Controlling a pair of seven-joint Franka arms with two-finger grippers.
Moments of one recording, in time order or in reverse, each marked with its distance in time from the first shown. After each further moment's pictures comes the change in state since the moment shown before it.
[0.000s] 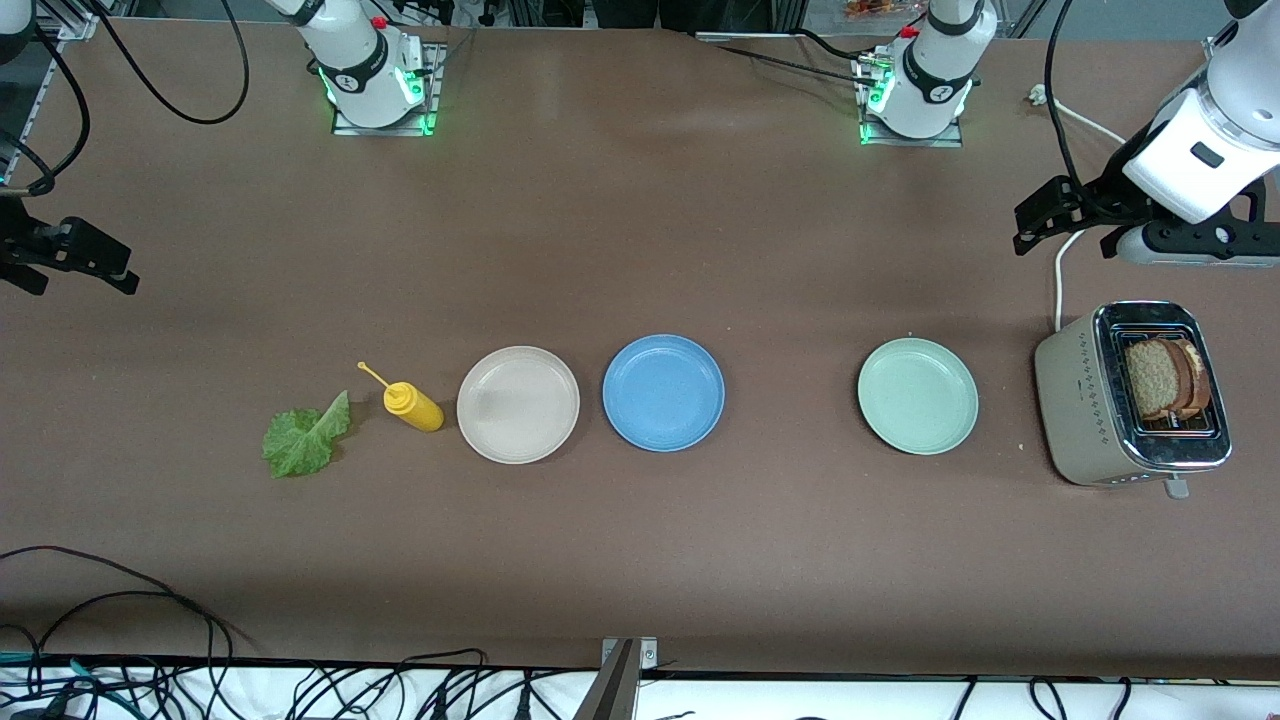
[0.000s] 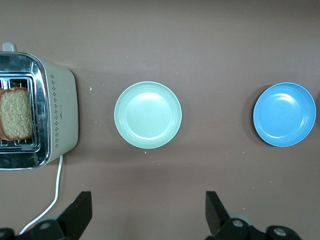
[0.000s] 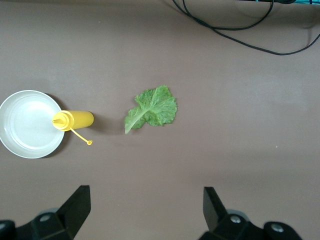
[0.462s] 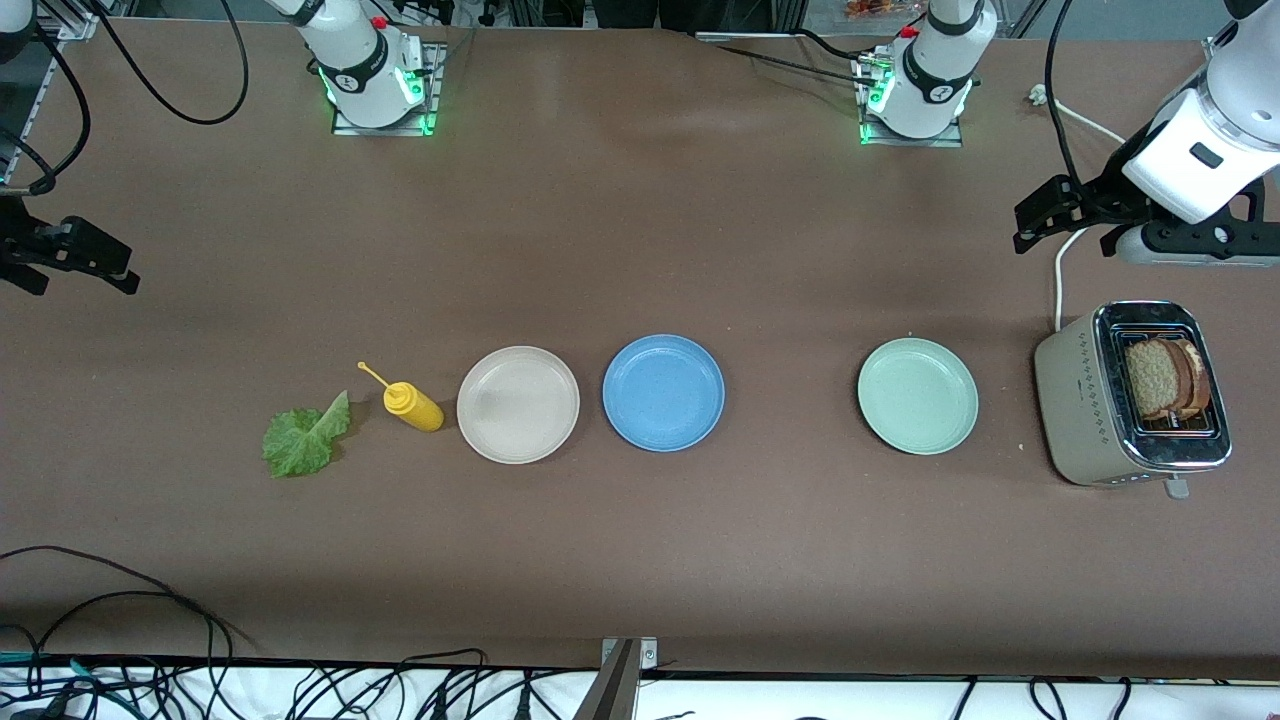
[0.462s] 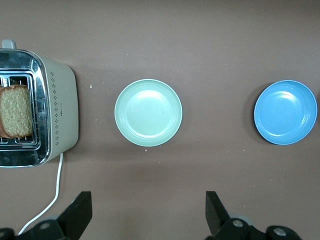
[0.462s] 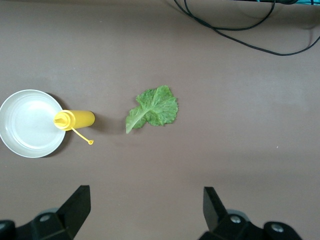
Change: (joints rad) left arm 0.000 0.000 0.000 0.000 0.000 -0.009 0.000; right arm 0.003 0.000 0.001 0.001 0.000 -0.002 0.000
